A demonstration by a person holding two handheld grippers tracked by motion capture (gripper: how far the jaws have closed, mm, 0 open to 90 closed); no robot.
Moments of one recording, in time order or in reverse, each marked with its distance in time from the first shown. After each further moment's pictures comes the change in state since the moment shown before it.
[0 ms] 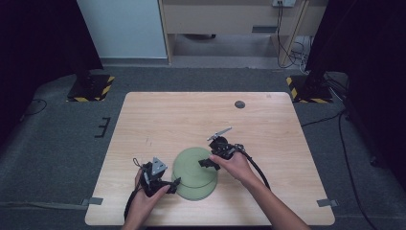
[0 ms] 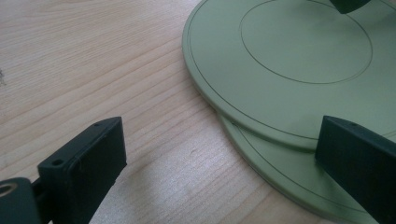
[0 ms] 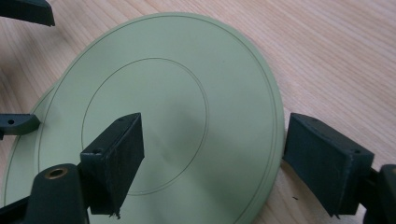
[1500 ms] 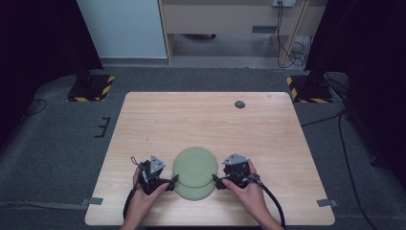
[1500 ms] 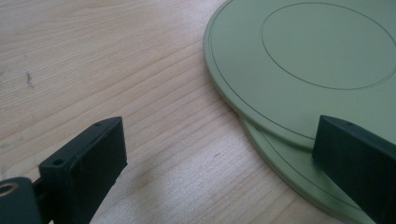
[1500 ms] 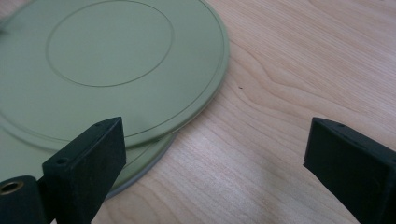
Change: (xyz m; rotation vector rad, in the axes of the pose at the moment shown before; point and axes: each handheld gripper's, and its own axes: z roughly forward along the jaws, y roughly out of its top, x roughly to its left) left arm 0.007 0.001 0.000 -0.010 0.035 -0.001; right arm 0.033 -0.082 -0.035 -0.200 -0.321 -0.076
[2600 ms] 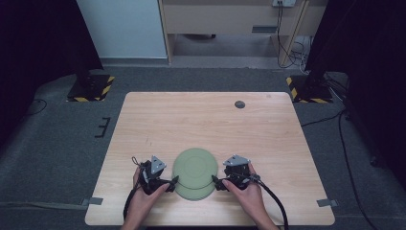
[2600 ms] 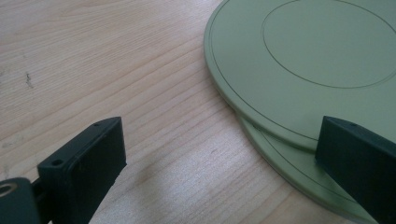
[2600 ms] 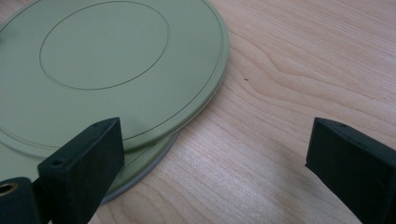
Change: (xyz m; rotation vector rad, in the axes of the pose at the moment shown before) left arm -0.002 0.002 -0.001 0.022 0.007 0.021; right arm 0.000 -0.010 0.007 -0.024 0.005 0.054
